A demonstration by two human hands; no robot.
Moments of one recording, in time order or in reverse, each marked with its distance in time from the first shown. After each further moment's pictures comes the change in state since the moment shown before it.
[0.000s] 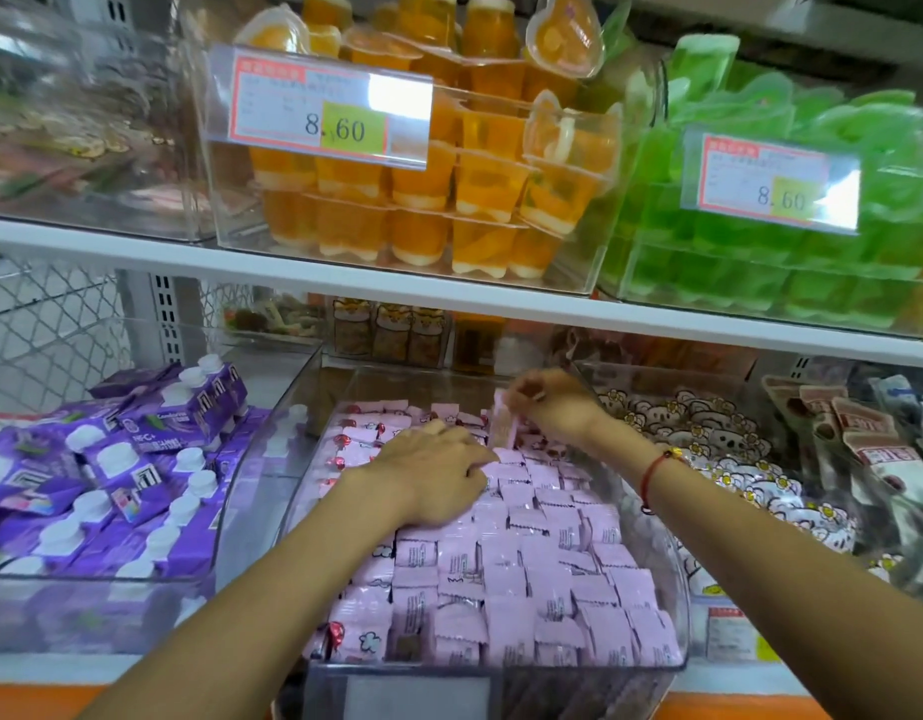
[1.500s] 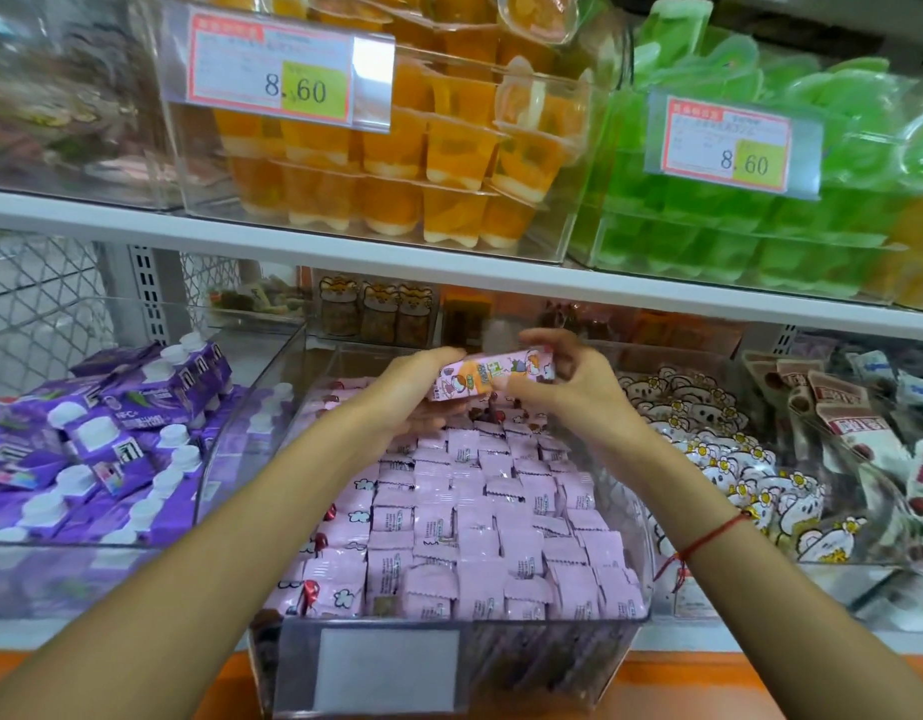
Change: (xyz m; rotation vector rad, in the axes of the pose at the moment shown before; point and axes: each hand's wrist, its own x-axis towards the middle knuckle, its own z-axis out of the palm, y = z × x) left_hand -0.003 0.018 -0.035 -1.398 0.186 -0.406; right_hand -0.061 -0.002 -0.017 0.670 0.150 -0.017
